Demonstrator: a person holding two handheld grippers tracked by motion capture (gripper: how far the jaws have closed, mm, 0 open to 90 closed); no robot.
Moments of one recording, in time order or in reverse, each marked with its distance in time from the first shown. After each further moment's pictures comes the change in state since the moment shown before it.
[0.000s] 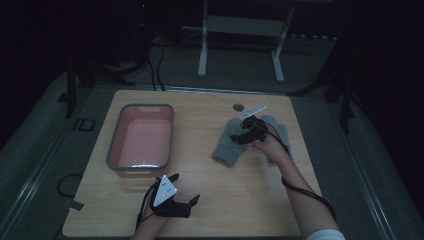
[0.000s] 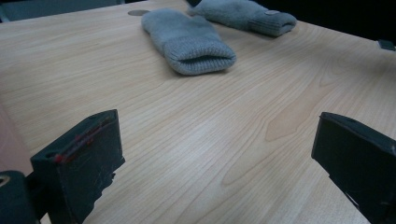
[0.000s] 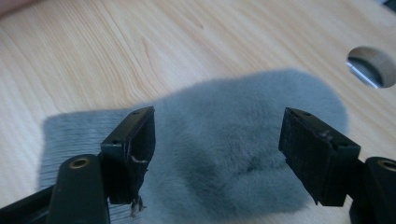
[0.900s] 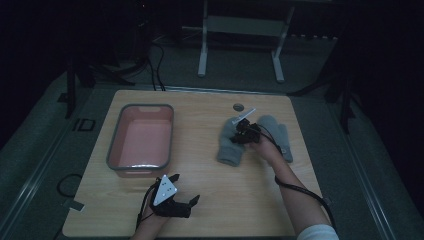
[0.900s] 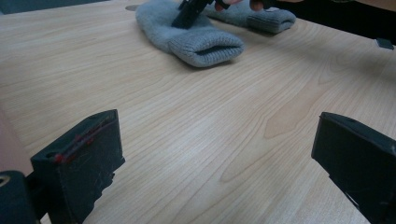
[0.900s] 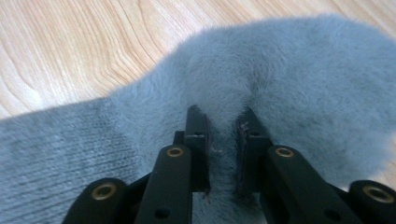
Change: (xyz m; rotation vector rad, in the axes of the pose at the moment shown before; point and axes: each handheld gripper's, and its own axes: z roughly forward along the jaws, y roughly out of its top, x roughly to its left) left arm 0.001 -0.001 0.002 0.015 -0.008 -0.007; right arm -0.003 -0.005 0.035 0.132 0.049 -0.018
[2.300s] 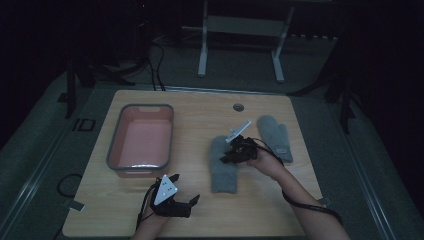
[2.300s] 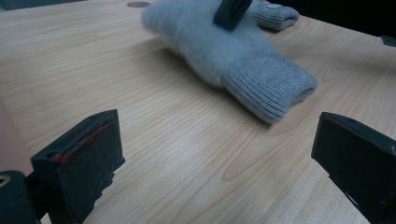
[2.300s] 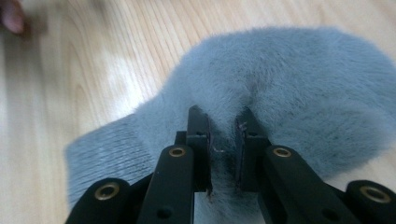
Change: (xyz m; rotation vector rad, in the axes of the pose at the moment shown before) left arm 0.000 0.000 0.001 0.012 0.006 -0.003; right arm 0.077 -0.005 -0.037 -0.013 0.262 -0.142
